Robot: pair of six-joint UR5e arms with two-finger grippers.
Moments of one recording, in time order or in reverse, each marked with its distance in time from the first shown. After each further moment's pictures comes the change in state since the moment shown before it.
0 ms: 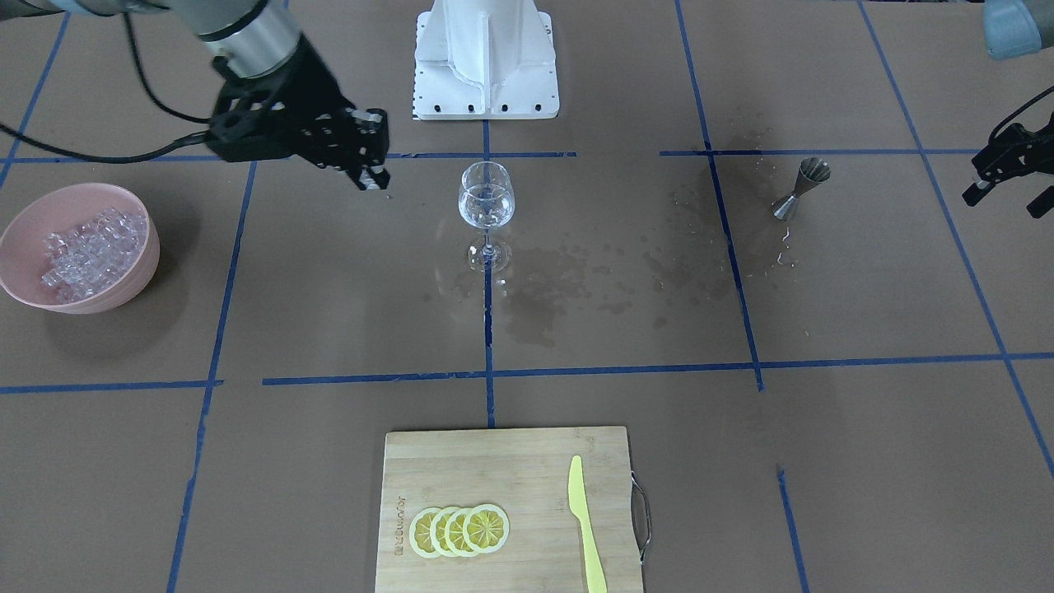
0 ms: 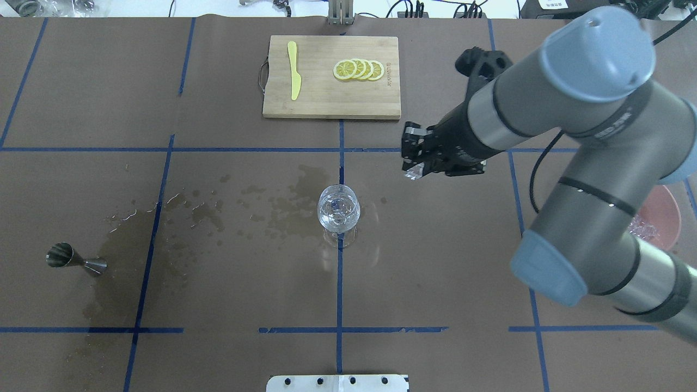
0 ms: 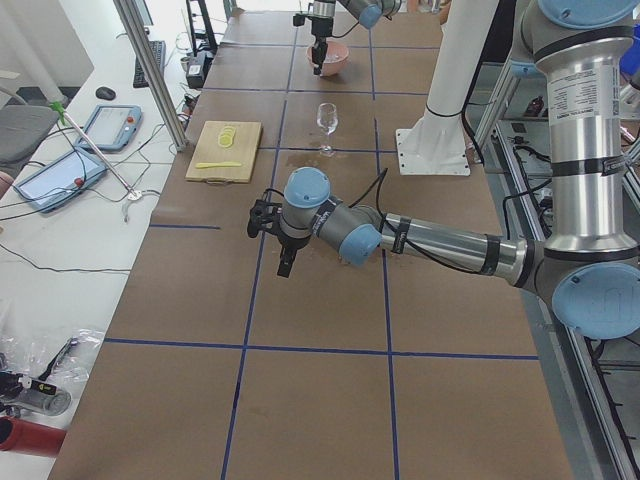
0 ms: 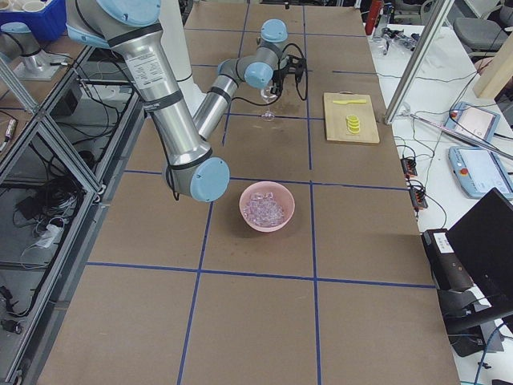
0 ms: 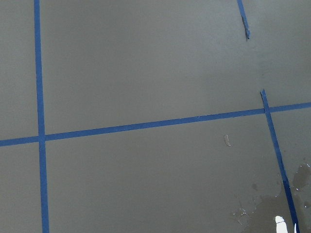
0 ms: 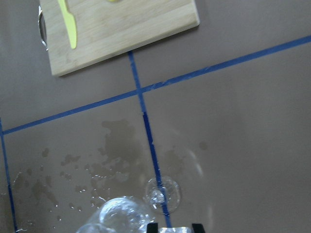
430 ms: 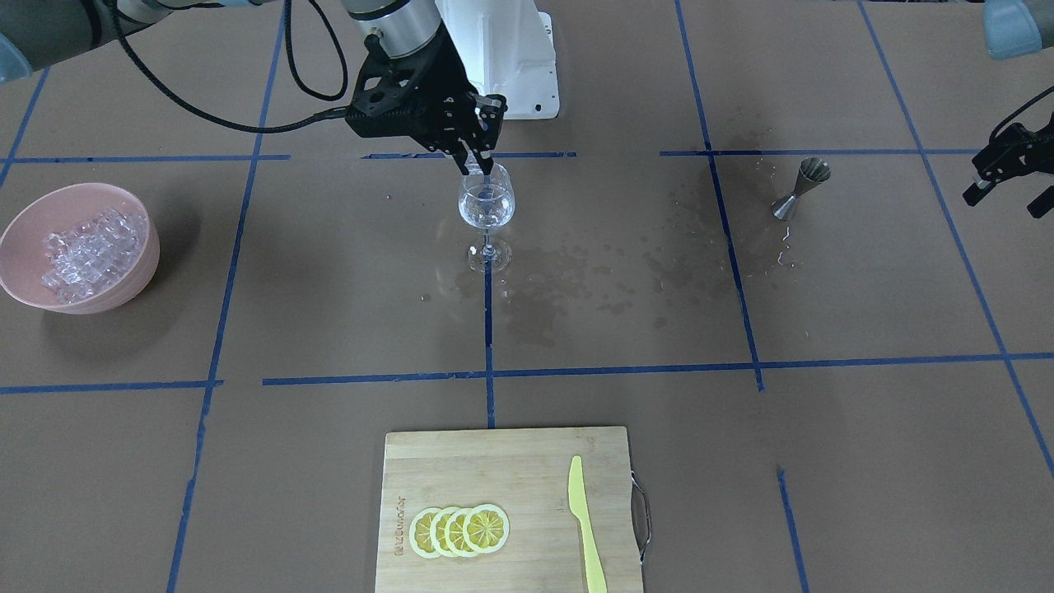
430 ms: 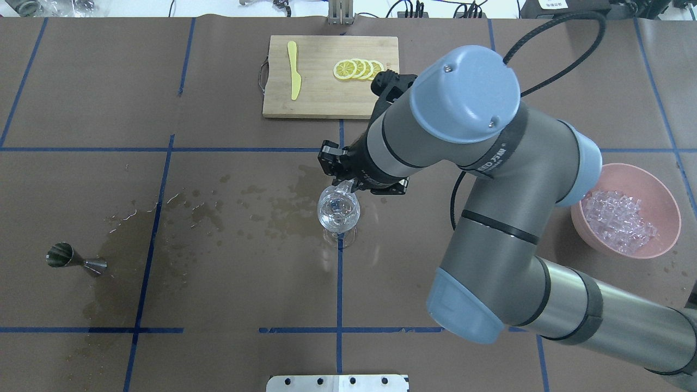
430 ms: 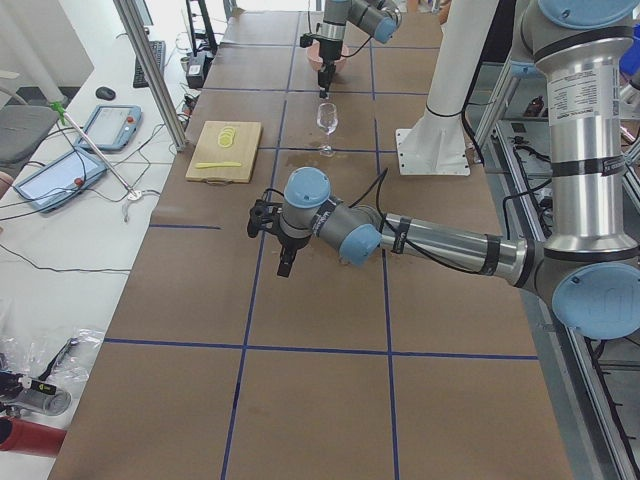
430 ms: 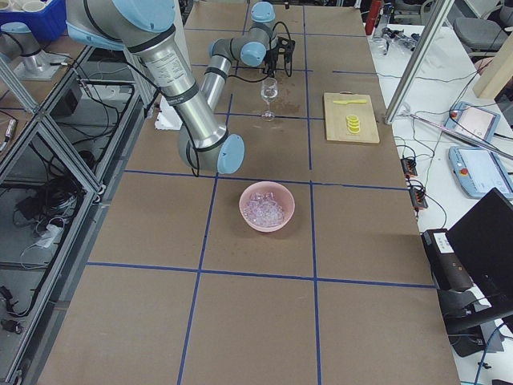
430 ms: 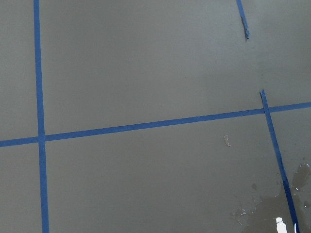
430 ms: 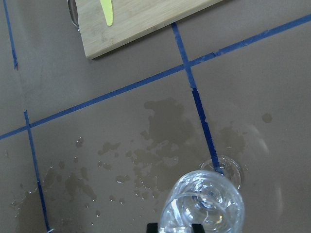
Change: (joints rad) left arm -0.001 0.001 -0.001 0.000 0.000 0.001; right arm -0.120 0.187 -0.110 -0.046 -0.126 0.115
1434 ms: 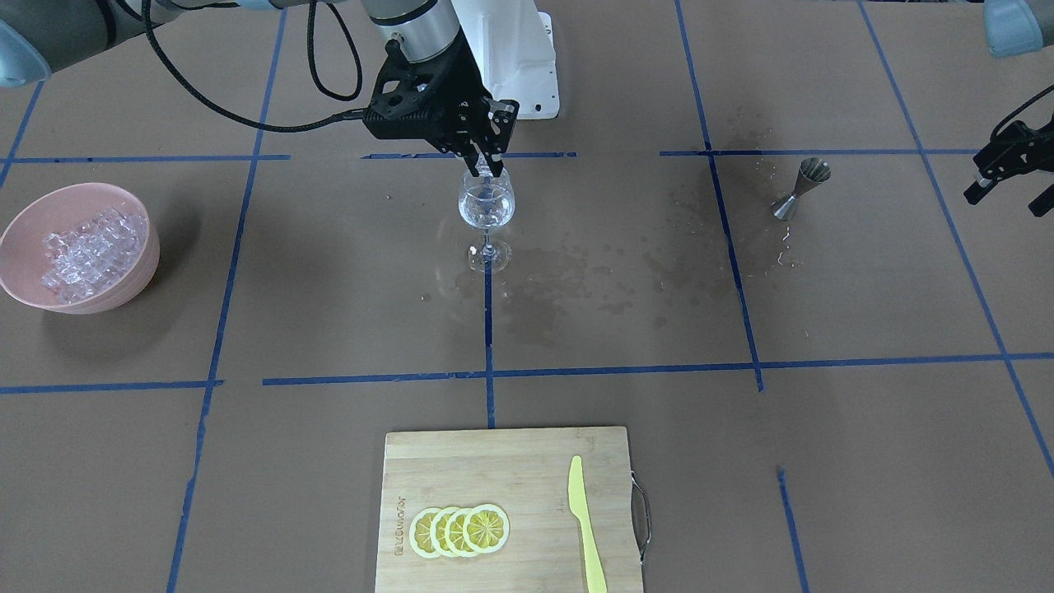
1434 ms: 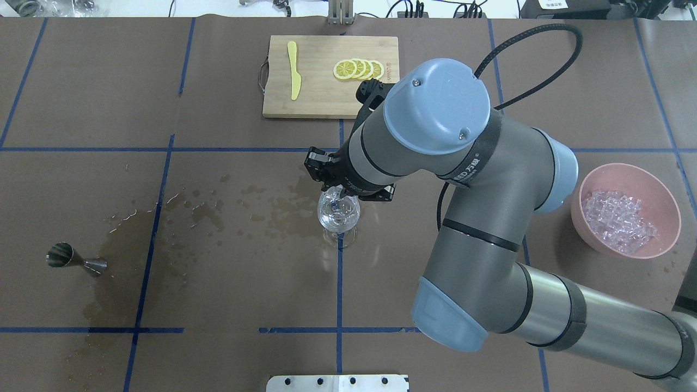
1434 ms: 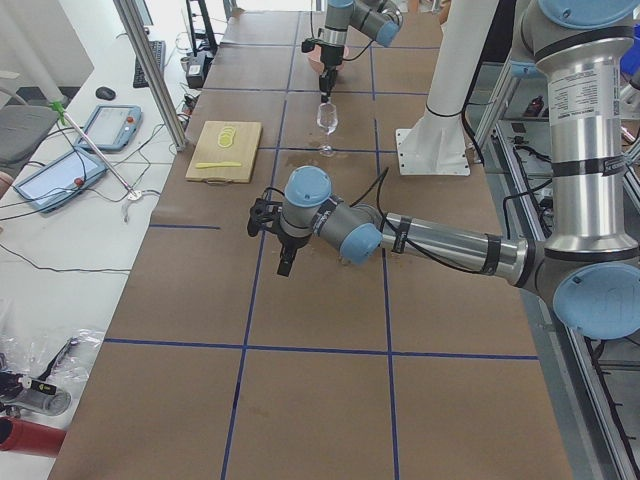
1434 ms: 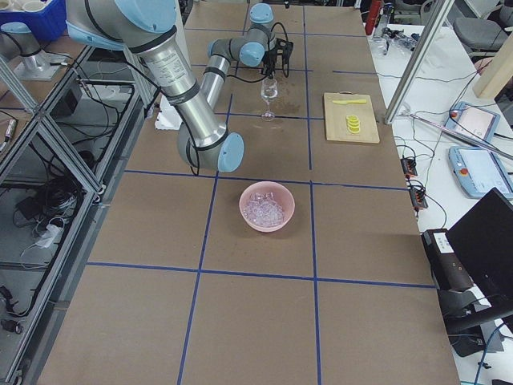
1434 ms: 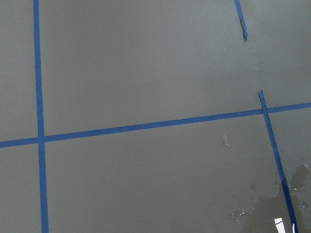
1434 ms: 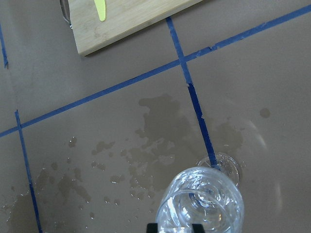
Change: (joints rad) left arm -0.005 0.001 -0.006 0.000 -0.002 -0.001; right arm -0.016 -0.011 -0.005 -0.005 -0.017 0.011
